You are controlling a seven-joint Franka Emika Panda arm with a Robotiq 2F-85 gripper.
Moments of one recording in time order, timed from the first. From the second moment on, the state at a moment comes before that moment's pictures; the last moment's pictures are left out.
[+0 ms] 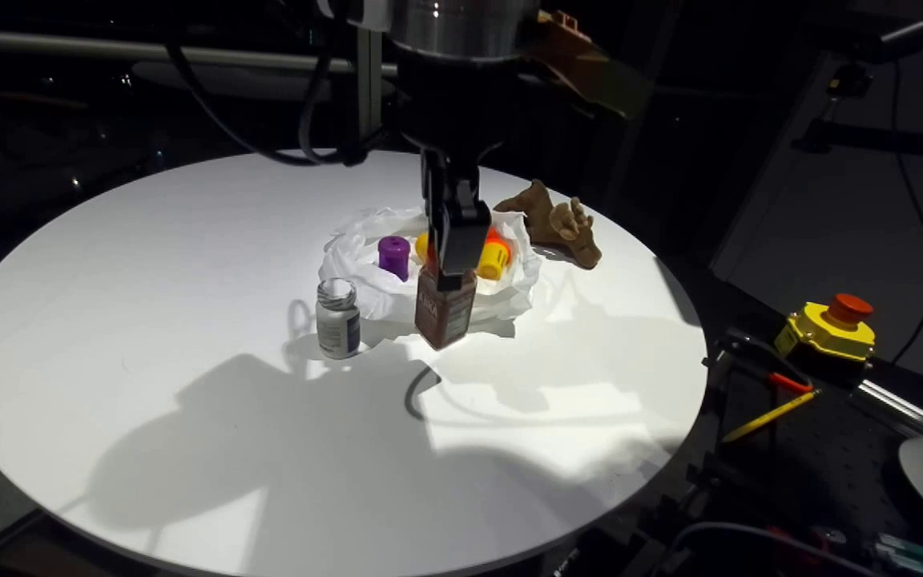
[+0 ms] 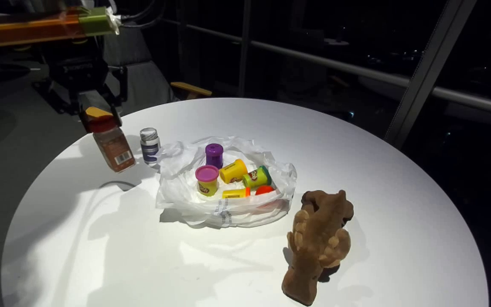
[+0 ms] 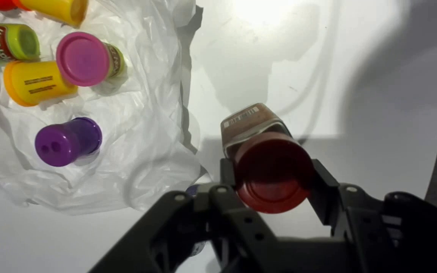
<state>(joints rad) 0.24 0.15 0.20 -2.33 -0.35 2.46 -0.17</state>
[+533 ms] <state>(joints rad) 0.25 0.28 0.16 -2.37 -0.58 2.72 -0.04</state>
